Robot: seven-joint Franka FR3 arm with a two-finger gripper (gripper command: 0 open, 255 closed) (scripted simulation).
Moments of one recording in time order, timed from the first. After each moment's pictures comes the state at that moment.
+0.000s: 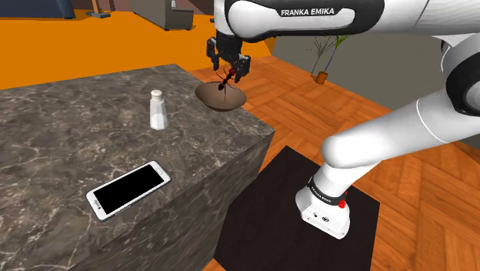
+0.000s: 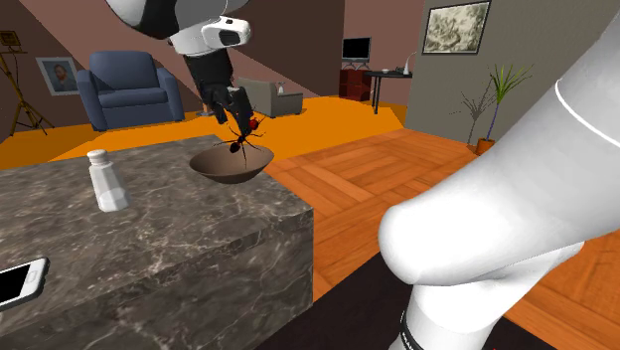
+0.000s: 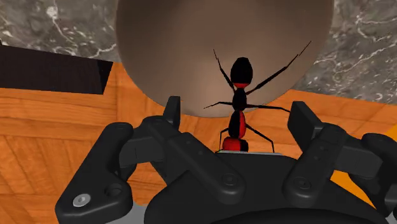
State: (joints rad) arm -0.53 -0.47 0.77 -2.13 -0.02 1.89 1.65
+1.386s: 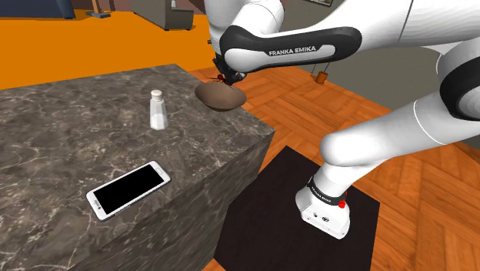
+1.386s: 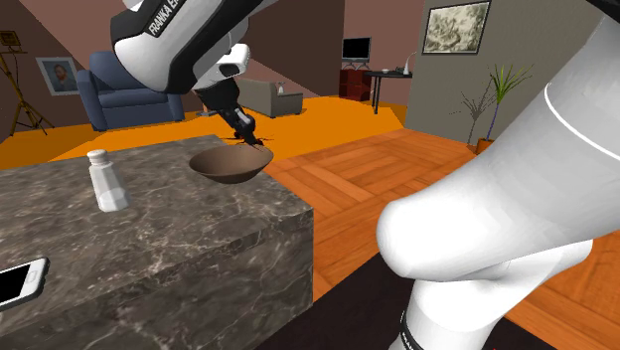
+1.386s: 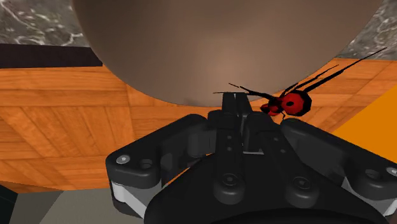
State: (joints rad) arm -0.63 -0.48 0.90 -2.22 -0.19 1.96 1.83
